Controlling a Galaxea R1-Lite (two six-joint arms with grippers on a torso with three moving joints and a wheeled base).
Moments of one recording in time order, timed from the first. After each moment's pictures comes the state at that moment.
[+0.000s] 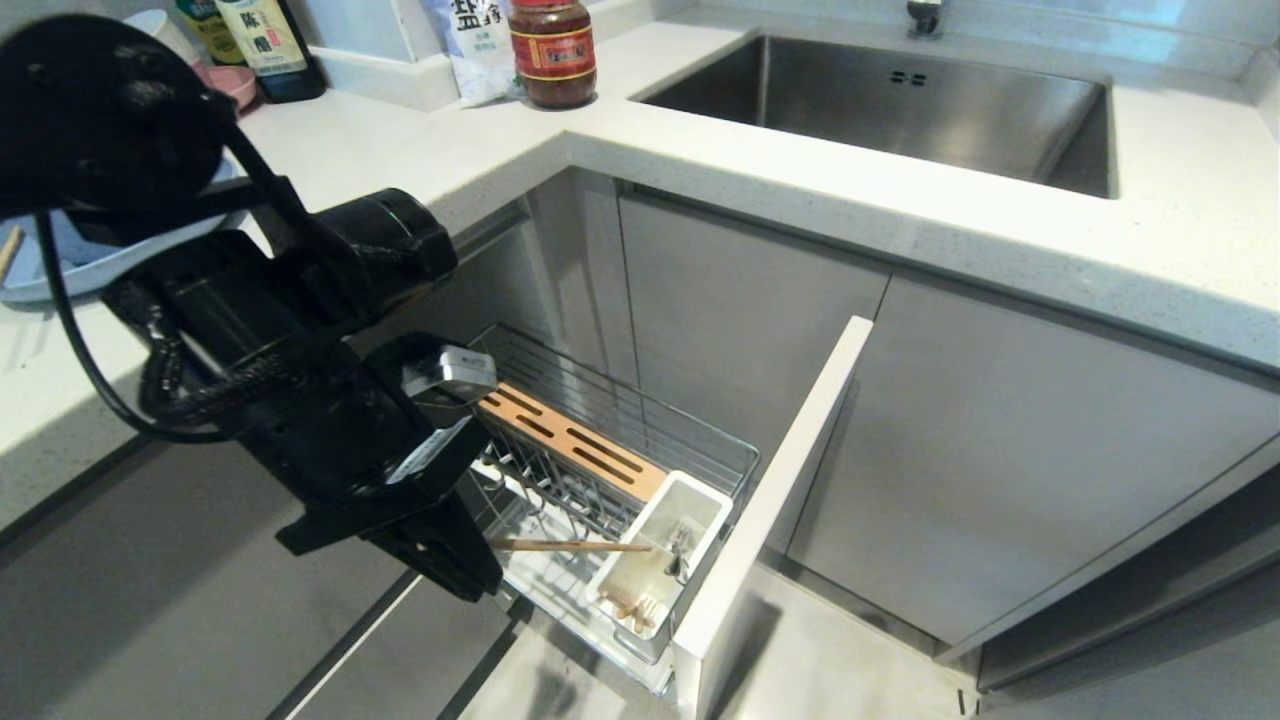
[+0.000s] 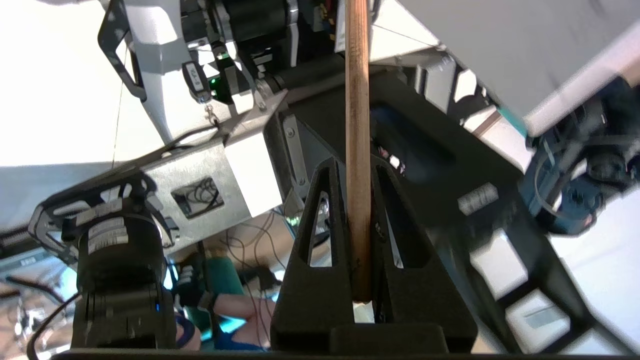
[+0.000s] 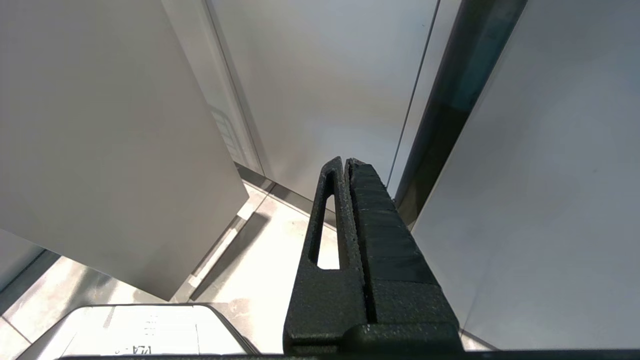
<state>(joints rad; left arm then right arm) -0.53 1.78 -1.83 1.45 -0.41 -0.35 0.00 0.00 0.00 0.00 0.00 0.02</state>
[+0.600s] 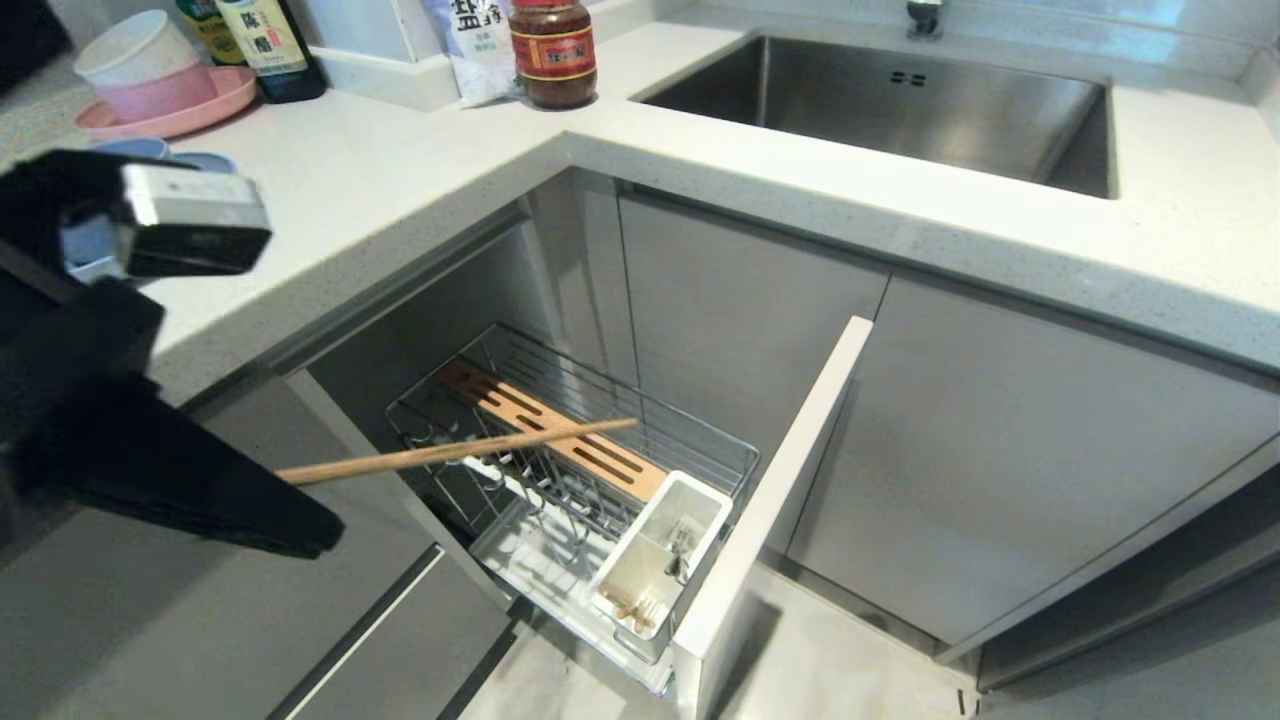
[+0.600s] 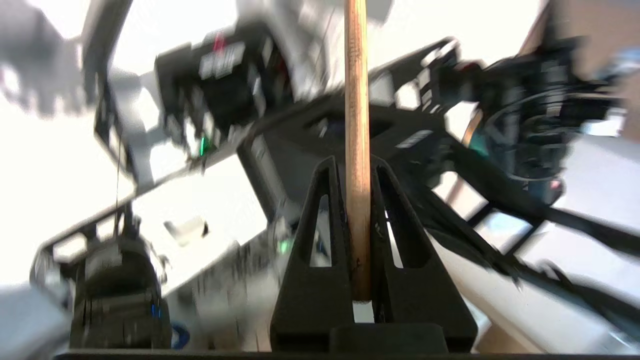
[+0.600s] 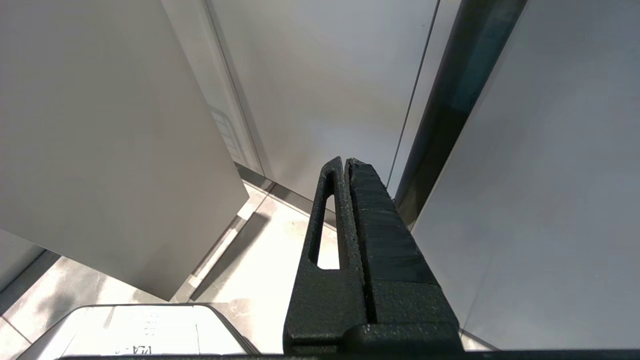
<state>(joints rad) -0.56 1.47 -1.91 1.45 -0.41 -0.36 0.00 0.00 0.00 0.00 0.00 0.02</state>
